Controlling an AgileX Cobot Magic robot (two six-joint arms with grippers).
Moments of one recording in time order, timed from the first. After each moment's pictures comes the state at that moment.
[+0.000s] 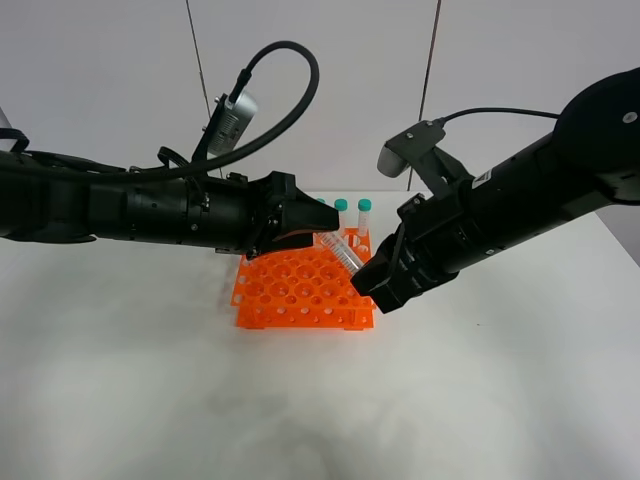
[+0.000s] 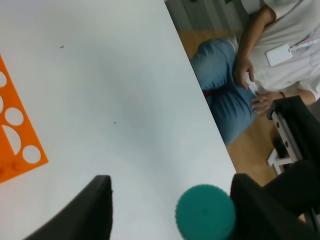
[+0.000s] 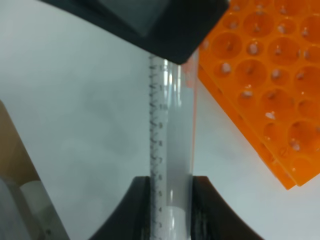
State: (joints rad) left arm -0.42 1.63 -0.89 -1.73 0.63 1.17; right arm 0.49 1.43 -0.96 0.61 0.67 -0.86
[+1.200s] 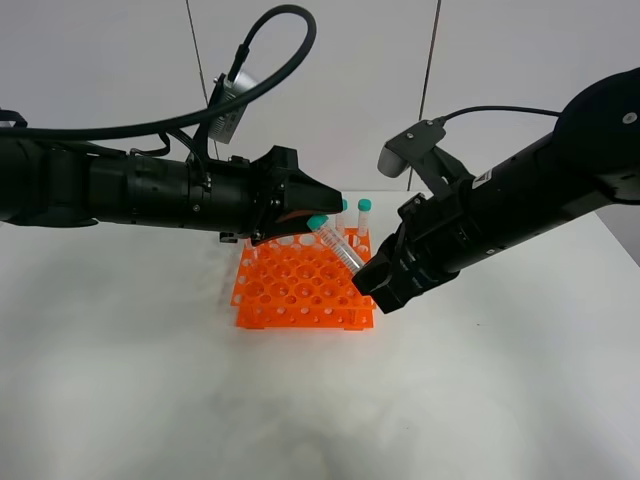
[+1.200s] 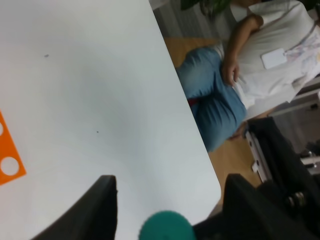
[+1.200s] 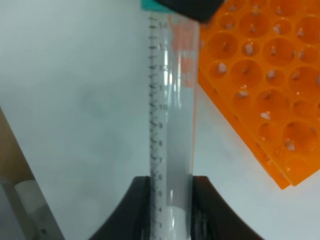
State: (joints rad) left arm -0.42 1.63 -0.94 -1.70 0.65 1.09; right arm 0.49 1.43 -0.96 0.59 0.67 -0.86
